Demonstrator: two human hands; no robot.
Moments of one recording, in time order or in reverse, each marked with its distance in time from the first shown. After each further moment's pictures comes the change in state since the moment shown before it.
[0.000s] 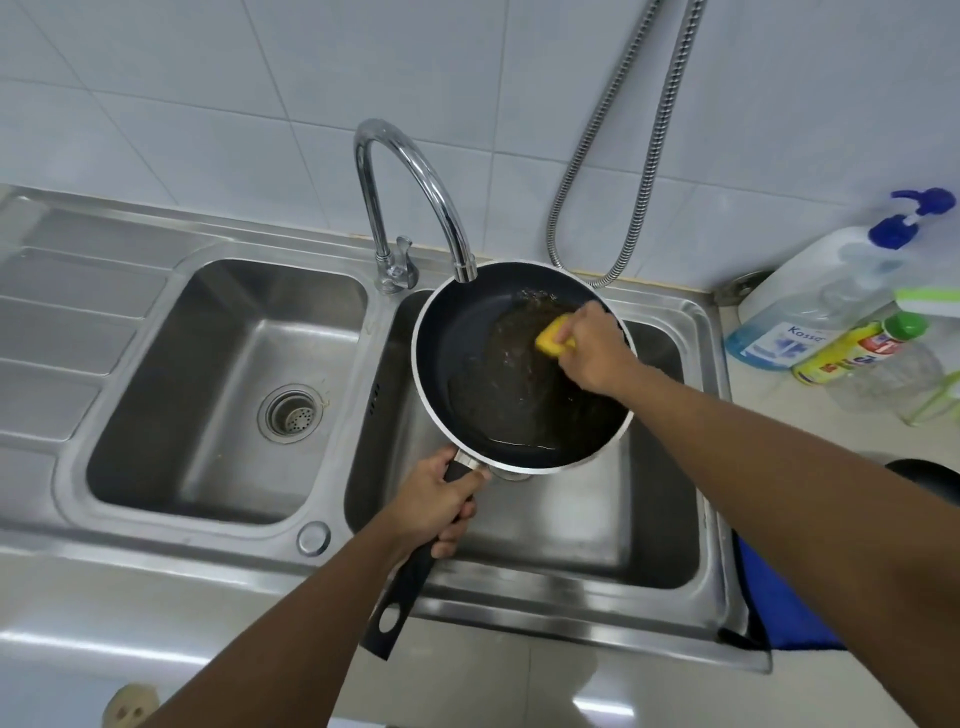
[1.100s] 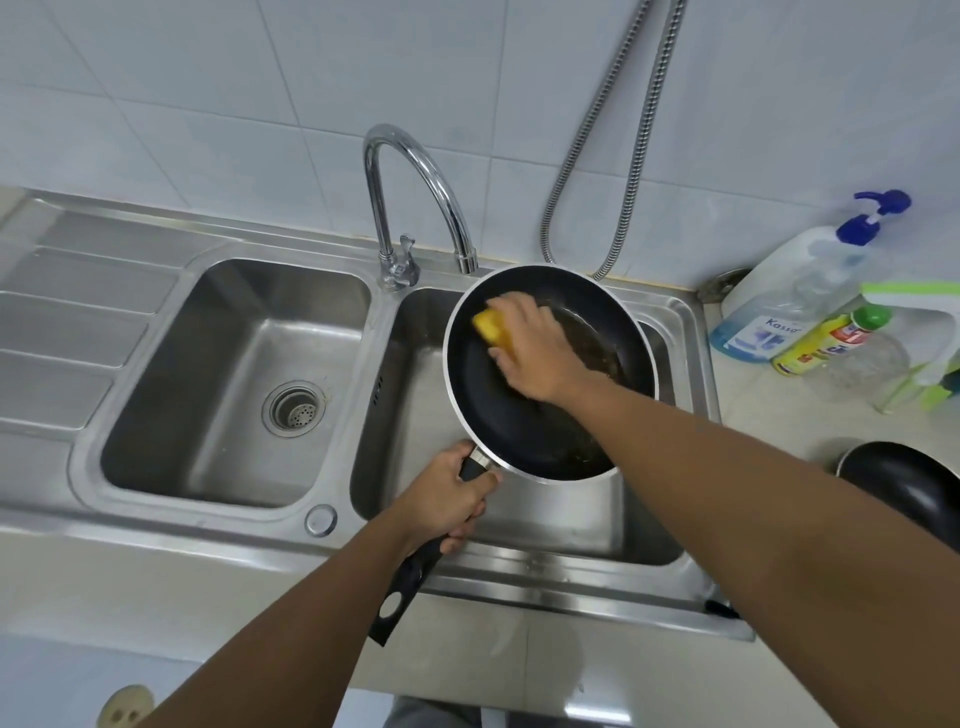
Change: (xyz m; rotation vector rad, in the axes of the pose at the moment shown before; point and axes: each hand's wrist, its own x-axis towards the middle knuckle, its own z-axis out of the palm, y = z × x) left_hand -0.021 0.000 0.014 0.175 -0.030 0.061; right_hand -0.031 -0.058 0.018 0.020 0.122 -0.344
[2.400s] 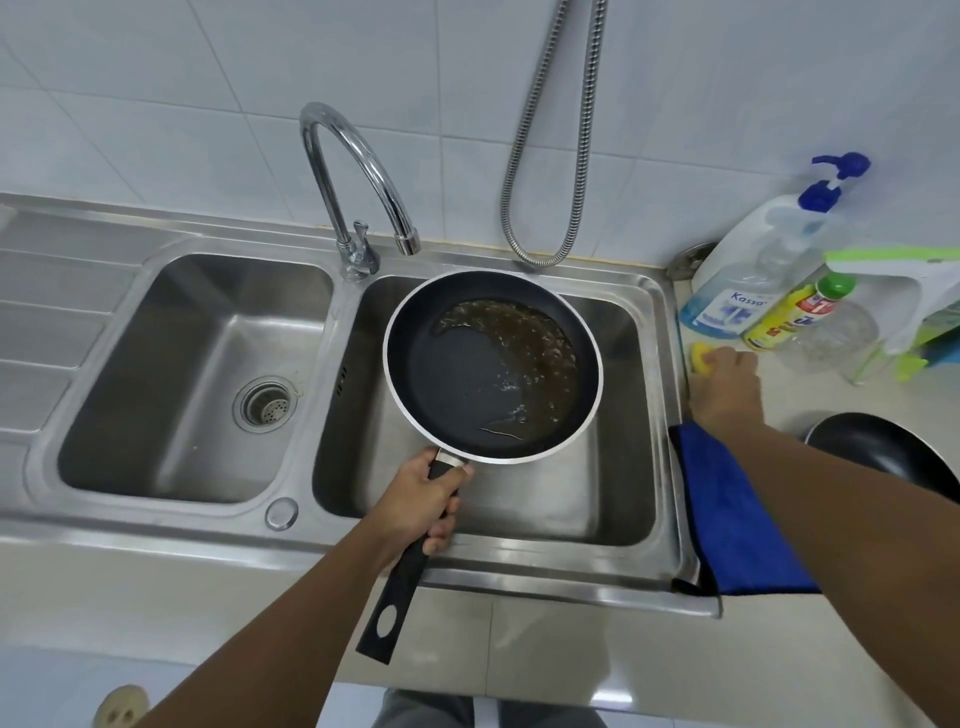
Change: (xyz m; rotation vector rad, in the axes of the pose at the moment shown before) left_hand 0.002 -0.016 0.032 -0.191 0.088 -0.087; right_hand -0.153 0.210 -0.047 -0.030 0.159 0.871
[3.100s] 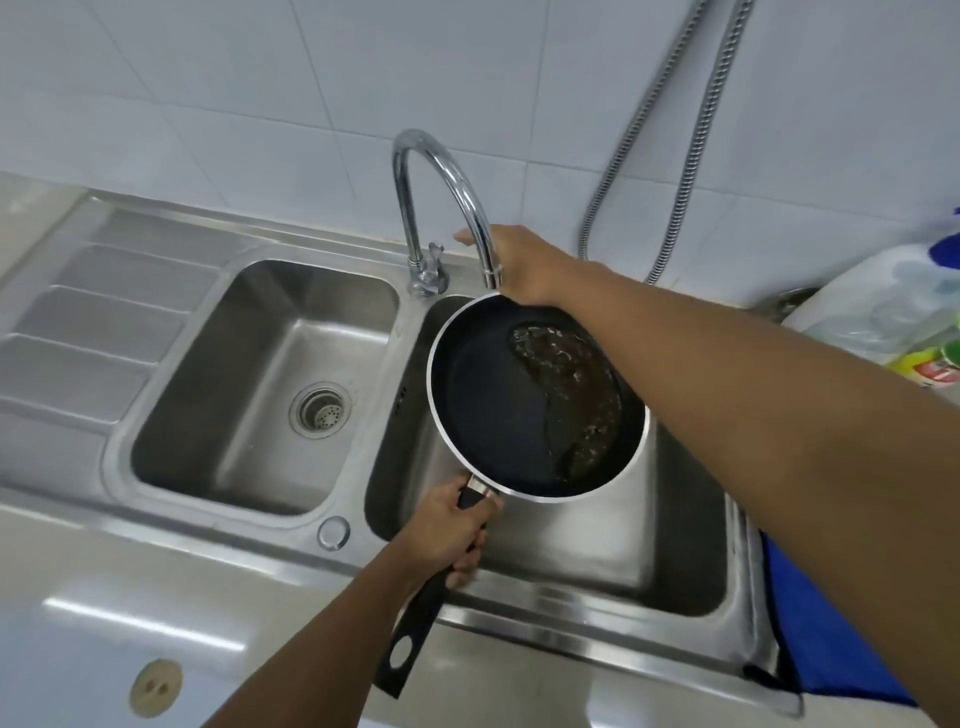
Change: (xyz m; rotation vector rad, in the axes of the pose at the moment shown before) left_hand 0.002 0.009 -0.030 0.006 0.046 -0.012; right_hand -0.009 -0.364 -0.009 0.118 -0.478 -0.993
